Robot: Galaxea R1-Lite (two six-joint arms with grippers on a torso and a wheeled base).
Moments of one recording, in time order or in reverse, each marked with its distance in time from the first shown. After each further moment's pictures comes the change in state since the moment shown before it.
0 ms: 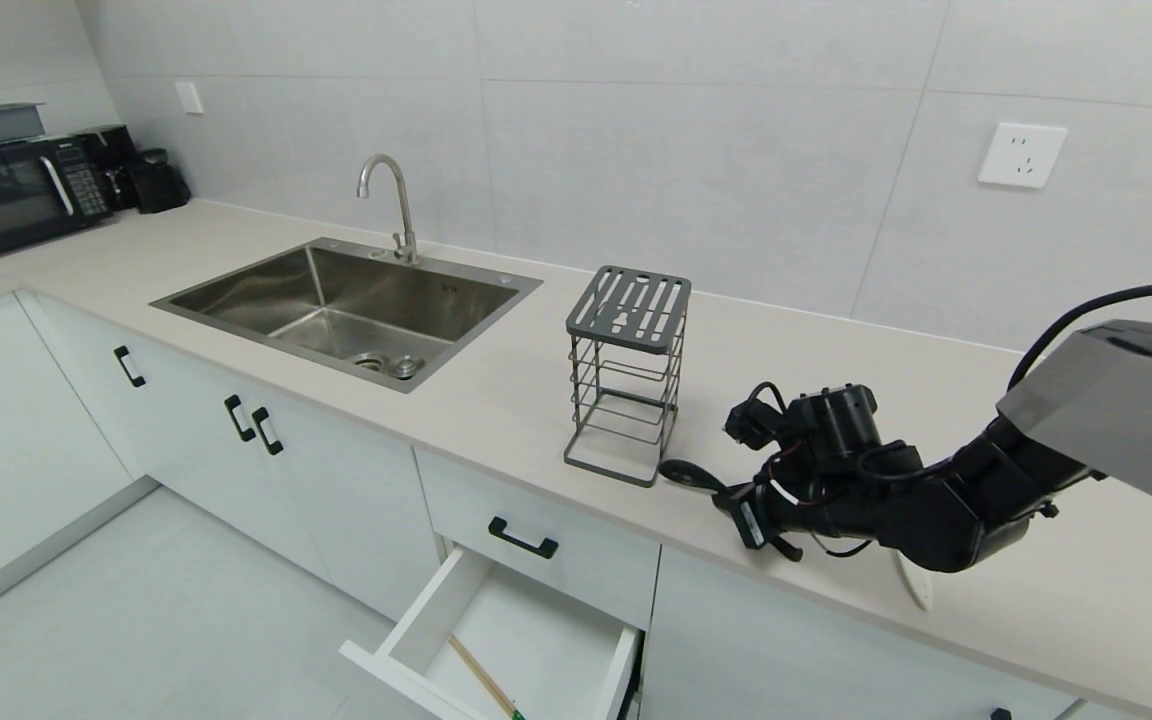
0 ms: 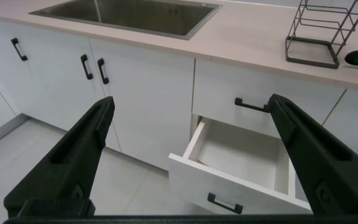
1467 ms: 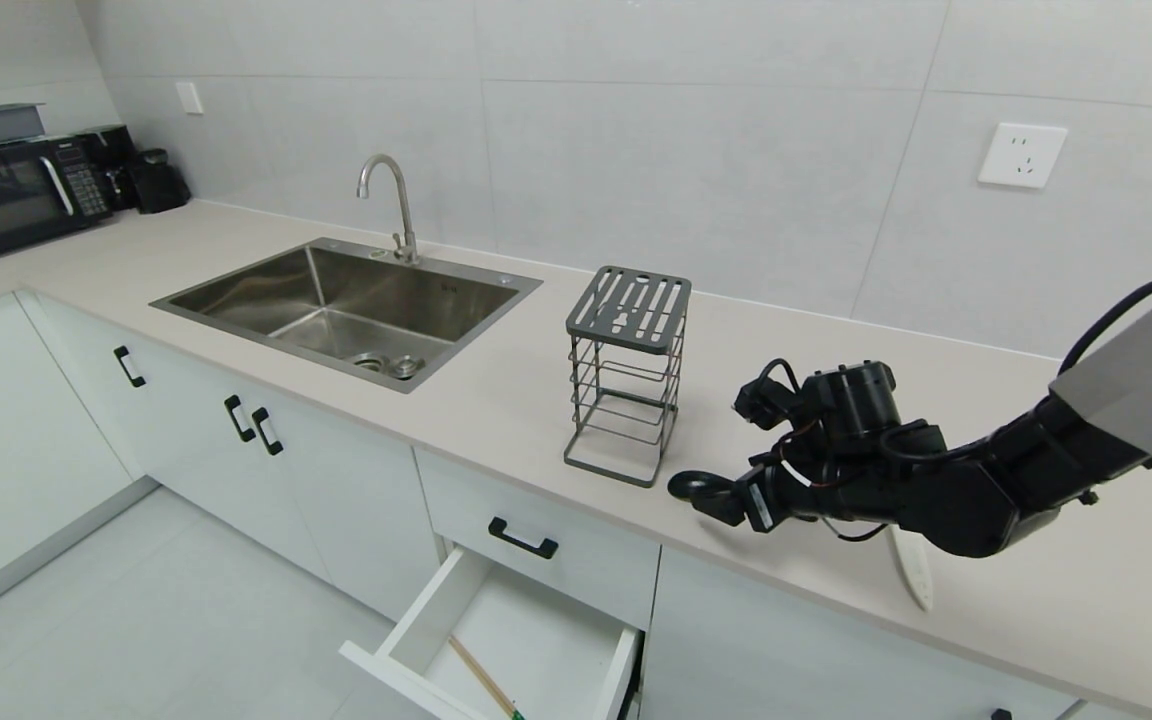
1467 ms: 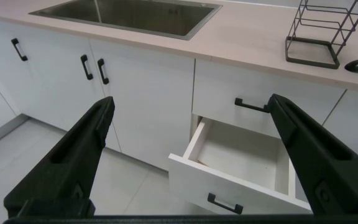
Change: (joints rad) left arm 0.000 0.000 0.000 0.000 0.000 0.000; right arm -0.005 -0.086 -0.010 0.053 -0.007 0.008
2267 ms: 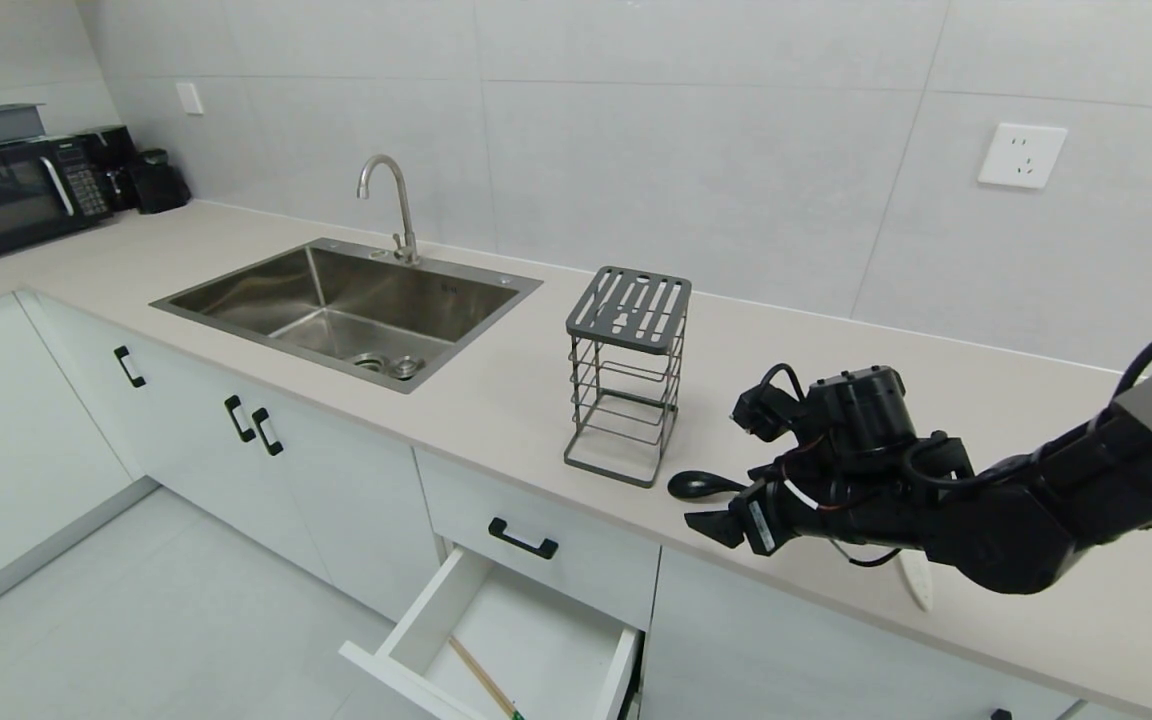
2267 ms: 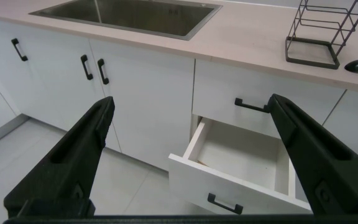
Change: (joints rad) left arm 0.000 0.000 0.000 0.000 0.000 0.000; right arm 0.081 -0.115 0.095 0.014 -0.054 0.064
